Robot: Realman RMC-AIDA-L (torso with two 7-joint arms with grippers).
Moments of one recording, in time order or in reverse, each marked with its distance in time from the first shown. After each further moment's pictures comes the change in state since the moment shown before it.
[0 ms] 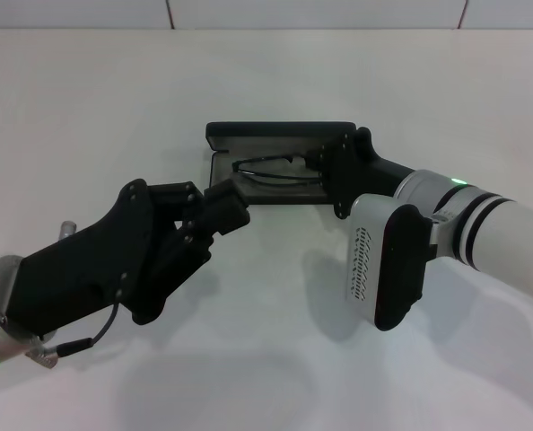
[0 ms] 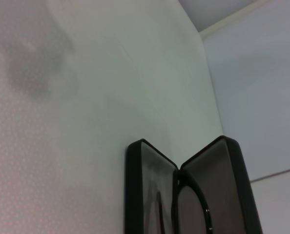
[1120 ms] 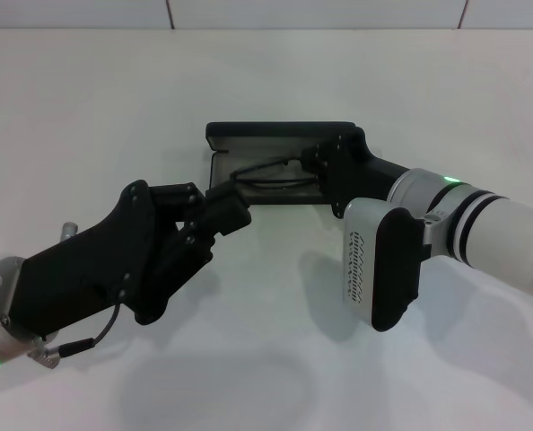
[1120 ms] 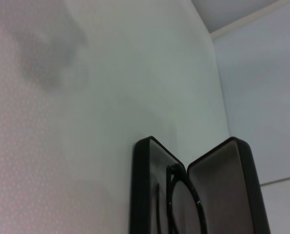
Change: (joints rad) left arm -0.009 0.001 -0.002 -0.024 0.003 0.000 0.022; right arm 0.040 0.000 -0.026 0.039 -0.006 0.017 -0.001
